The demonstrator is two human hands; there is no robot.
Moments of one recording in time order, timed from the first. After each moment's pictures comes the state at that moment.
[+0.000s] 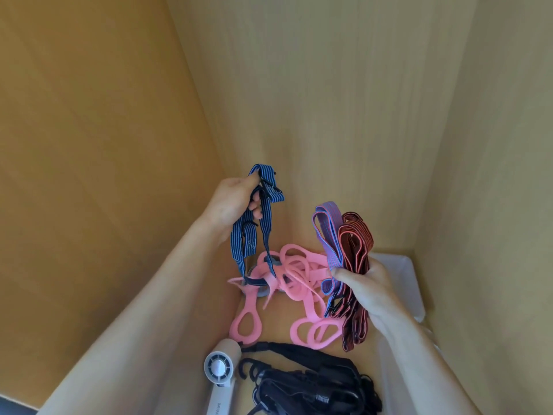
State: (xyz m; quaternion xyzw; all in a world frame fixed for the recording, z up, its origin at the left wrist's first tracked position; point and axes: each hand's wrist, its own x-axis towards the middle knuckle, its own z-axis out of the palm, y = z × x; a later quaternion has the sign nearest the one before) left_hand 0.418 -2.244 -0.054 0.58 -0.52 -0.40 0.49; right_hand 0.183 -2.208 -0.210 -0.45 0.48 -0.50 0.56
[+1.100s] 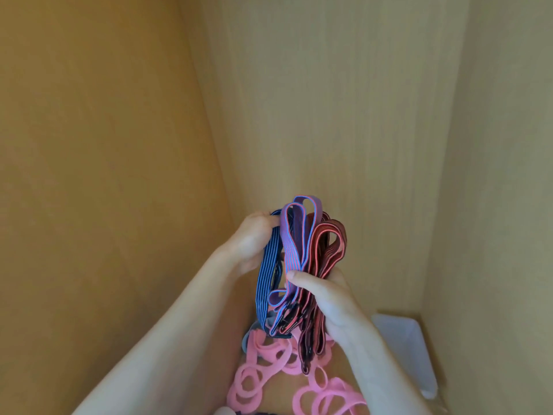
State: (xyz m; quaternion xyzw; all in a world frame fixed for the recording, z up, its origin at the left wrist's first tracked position) left_hand 0.386 -2.237 0.001 0.50 -0.51 -0.51 0.48; right_hand 0.254 -2.212 -0.094 -0.44 0.28 -0.54 0.66
